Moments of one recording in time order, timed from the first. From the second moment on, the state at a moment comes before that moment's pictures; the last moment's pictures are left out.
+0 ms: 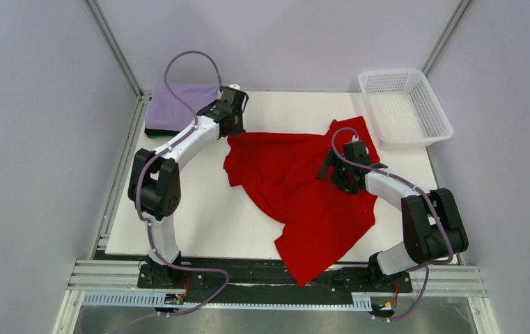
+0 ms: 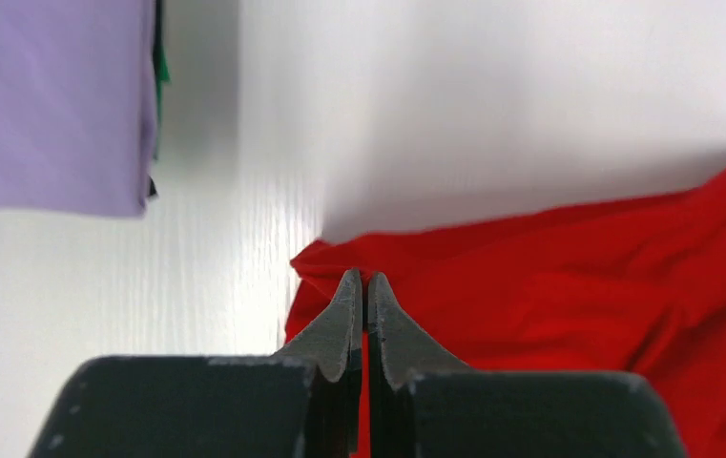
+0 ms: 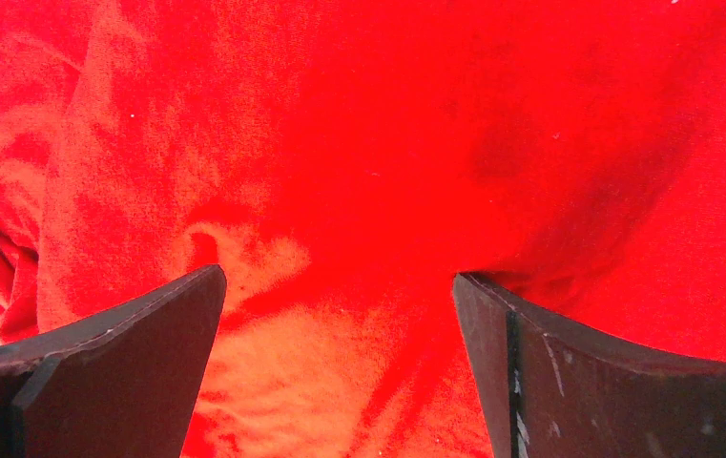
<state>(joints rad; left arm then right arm) -0.44 1.90 1.56 -0.53 -0.27 -0.40 0.25 1.50 0.76 -0.22 -0.05 0.66</state>
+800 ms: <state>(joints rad) -0.31 2.52 2.30 -0.51 -0.30 -0.13 0.25 1.52 0.77 -0.18 0.03 0.64</state>
